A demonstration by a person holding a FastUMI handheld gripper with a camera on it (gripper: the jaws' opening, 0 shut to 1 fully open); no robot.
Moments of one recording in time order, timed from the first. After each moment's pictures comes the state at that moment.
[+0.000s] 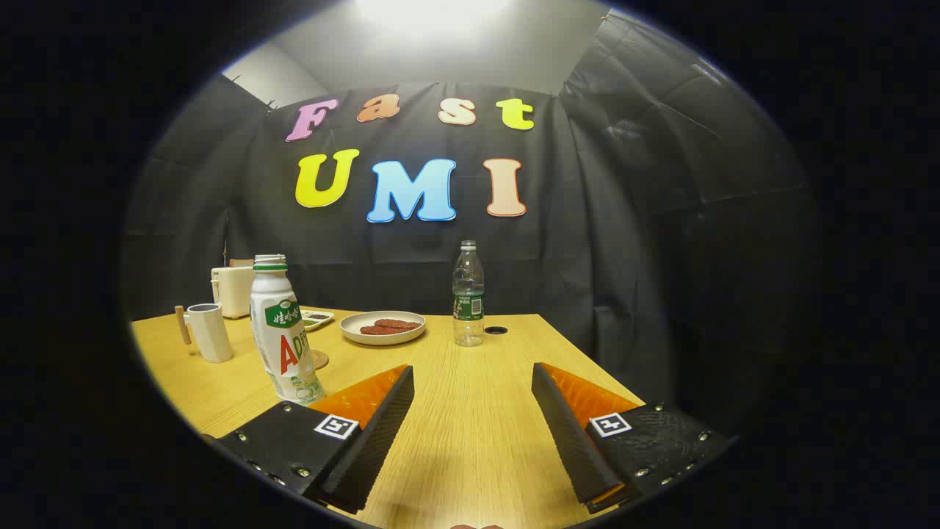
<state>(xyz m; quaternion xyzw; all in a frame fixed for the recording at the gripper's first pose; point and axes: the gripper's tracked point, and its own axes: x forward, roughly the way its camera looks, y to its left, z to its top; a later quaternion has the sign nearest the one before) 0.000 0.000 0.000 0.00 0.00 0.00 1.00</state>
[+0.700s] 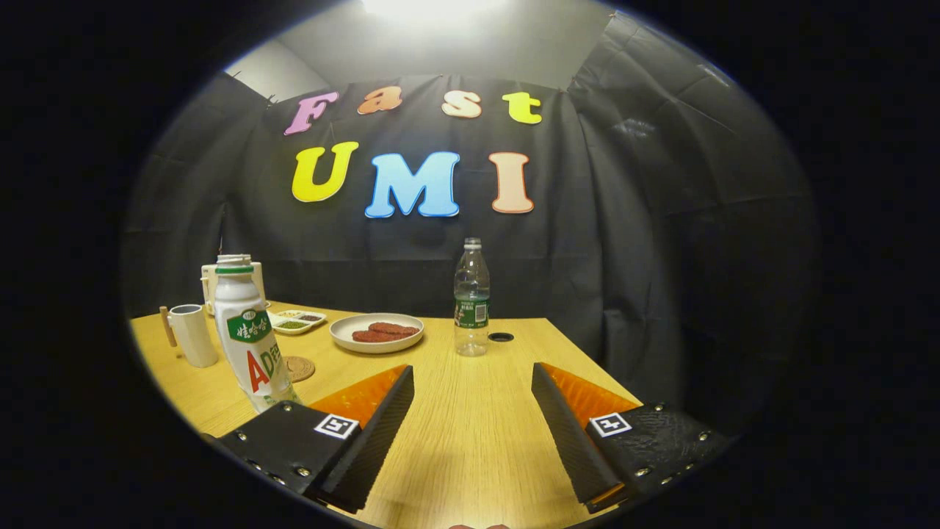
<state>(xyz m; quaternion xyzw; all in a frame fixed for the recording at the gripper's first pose) 0.053 0.006 0.018 -0.01 0.01 0.00 1.00</state>
